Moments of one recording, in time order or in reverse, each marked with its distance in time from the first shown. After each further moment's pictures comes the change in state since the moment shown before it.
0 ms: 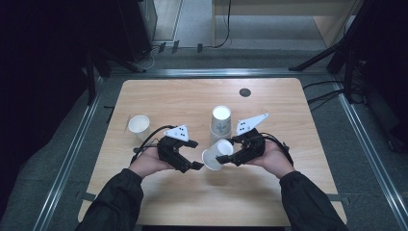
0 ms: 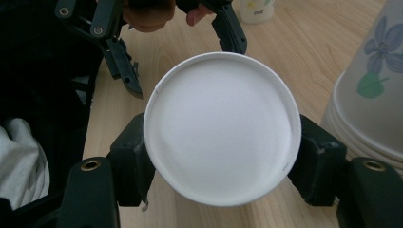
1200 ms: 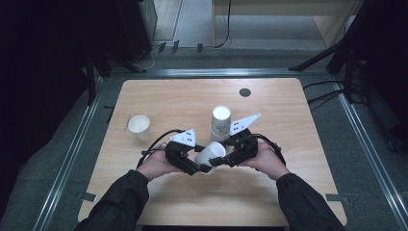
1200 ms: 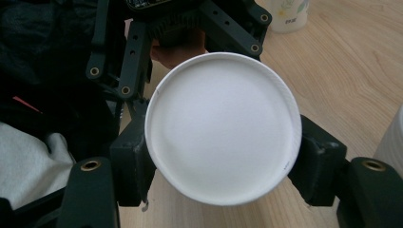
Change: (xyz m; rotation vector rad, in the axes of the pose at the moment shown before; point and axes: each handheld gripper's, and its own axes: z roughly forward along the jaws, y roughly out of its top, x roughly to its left) left arm -0.009 0.002 0.019 -0.045 -0.055 0.061; right arm 0.002 0.006 0.016 -0.034 0.115 0.044
